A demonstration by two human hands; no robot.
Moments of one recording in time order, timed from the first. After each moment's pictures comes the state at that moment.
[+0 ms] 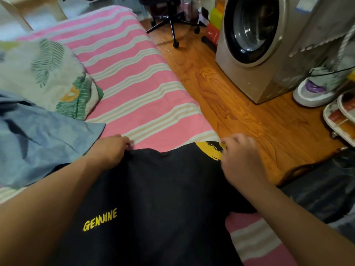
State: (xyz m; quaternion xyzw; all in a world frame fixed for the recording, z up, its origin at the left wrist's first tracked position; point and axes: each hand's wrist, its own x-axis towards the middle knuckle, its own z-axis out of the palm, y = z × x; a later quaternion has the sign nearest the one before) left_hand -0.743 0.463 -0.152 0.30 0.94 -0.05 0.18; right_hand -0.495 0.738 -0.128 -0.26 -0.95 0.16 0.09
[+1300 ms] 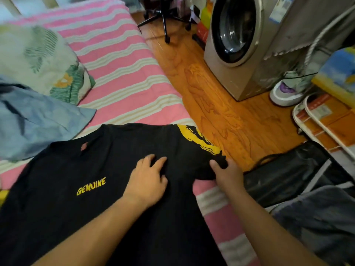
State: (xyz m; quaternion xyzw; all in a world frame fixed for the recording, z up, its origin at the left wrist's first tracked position) left_hand -0.503 0.521 -0.121 0.28 0.93 0.10 0.22; right_hand -0.396 0.731 -0.141 -0.50 -0.73 0.48 0.03
